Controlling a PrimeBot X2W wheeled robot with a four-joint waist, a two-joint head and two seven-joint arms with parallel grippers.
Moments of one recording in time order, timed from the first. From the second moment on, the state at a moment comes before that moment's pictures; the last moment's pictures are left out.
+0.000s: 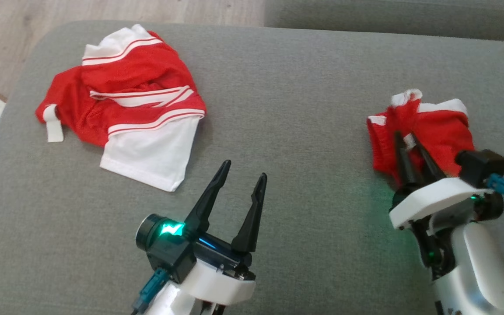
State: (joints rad) left arm -0.14 0.05 -0.54 0.06 -0.27 -0.05 -0.26; right arm -0.23 -0.07 0.06 0.25 0.32 0.12 0.07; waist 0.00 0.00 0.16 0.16
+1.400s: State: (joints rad) left arm 0.19 0.07 -0.32 0.12 -0.18 0.00 -0.26; right arm 0.31 -0.04 -0.10 0.16 0.14 0.12 -0.25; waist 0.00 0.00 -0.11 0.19
